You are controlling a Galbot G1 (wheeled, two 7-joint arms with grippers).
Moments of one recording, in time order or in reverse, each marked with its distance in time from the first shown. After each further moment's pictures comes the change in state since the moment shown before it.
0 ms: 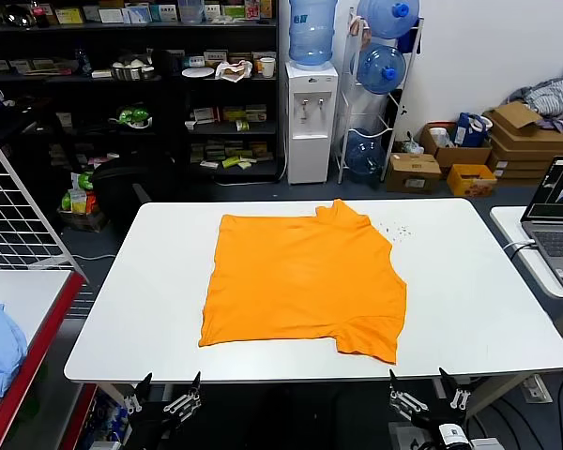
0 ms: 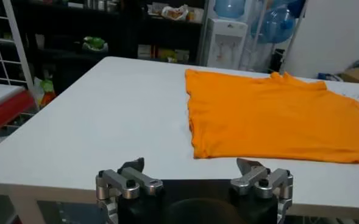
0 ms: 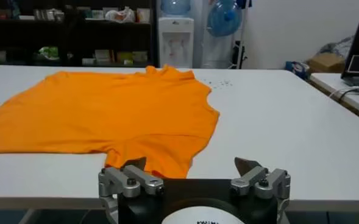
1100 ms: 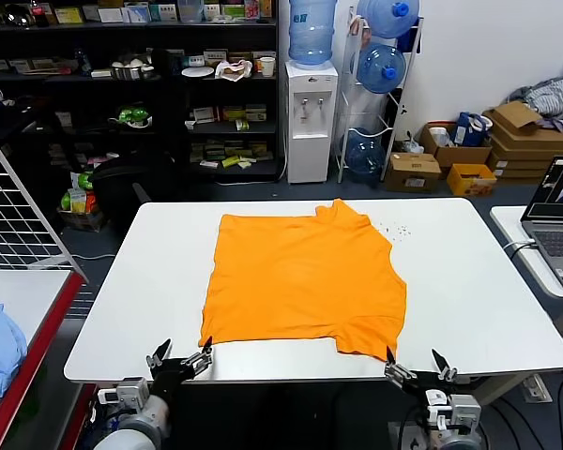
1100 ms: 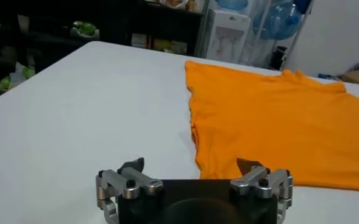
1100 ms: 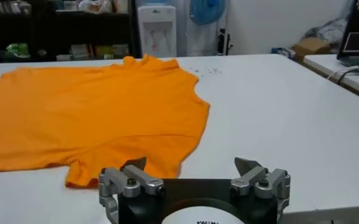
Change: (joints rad) left arm -0.388 -0.010 0.126 0.260 -0.161 0.092 0.027; right arm 0.288 -0.040 -0.097 -0.208 0.090 -0.119 0.149
